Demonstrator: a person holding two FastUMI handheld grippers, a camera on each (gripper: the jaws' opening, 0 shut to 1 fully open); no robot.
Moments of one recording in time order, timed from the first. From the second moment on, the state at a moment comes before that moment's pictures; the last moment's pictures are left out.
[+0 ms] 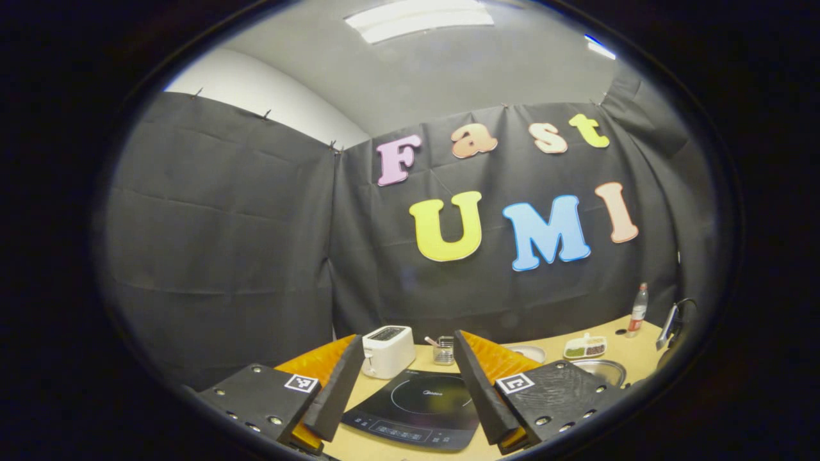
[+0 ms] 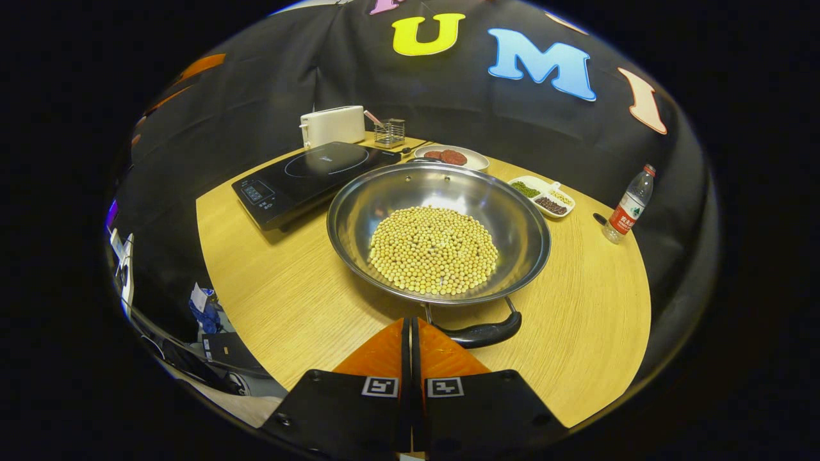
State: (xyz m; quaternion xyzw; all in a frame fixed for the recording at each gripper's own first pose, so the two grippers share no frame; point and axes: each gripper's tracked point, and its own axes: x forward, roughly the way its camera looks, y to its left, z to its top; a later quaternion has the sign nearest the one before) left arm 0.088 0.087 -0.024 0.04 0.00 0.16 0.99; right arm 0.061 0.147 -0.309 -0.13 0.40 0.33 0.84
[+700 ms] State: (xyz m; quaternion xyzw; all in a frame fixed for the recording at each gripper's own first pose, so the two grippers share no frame) left arm 0.116 0.057 -0.023 0.05 0.00 0.13 0.99; right arm 0.093 0.107 -0.313 -0.12 0.41 0.29 0.86
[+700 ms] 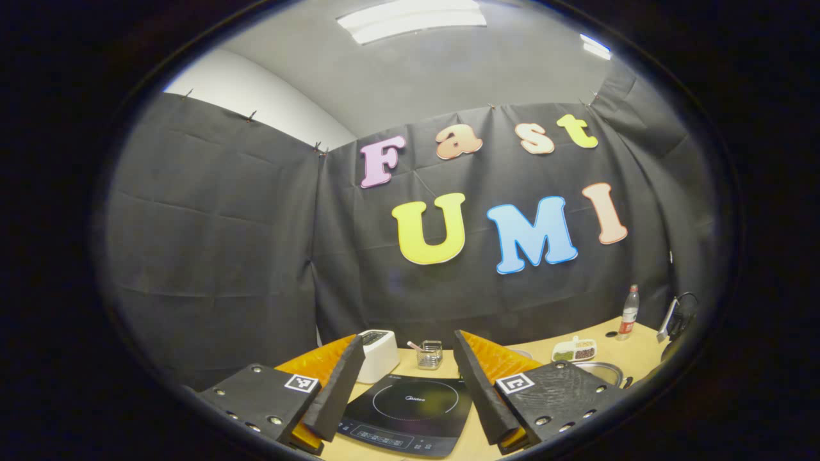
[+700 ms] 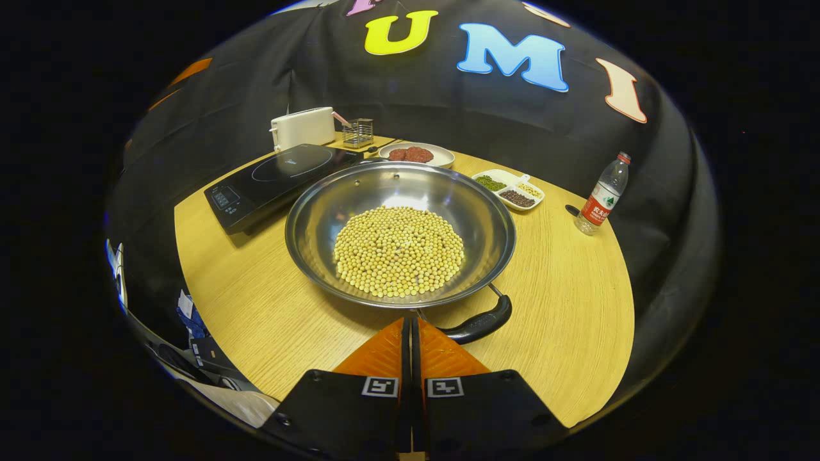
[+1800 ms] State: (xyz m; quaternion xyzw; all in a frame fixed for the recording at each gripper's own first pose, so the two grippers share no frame) left arm 0.131 0.042 -0.041 0.05 0.02 0.14 0.99; right arm 0.153 0.071 -0.324 -0.11 0.41 0.24 0.87
